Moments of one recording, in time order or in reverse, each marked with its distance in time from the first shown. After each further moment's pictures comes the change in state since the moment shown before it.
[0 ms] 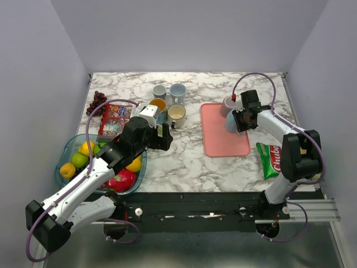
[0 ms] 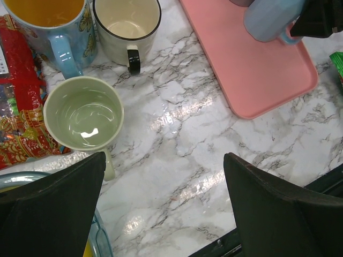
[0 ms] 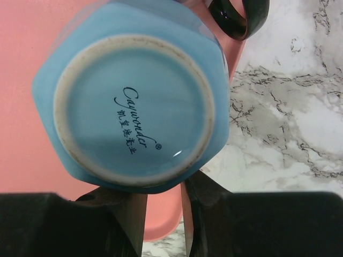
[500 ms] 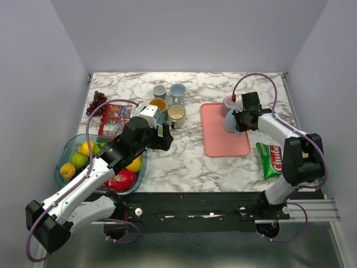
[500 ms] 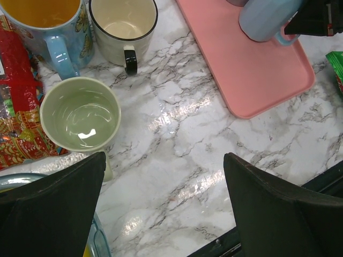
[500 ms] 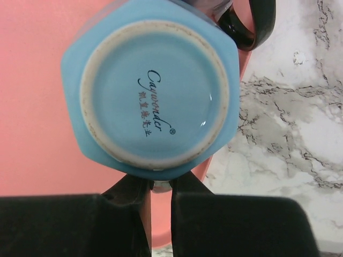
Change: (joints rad) left arm 0.000 0.000 -0.002 0.006 0.011 -0.001; right arm 0.002 -0.046 -0.056 0.078 -0.030 -0.001
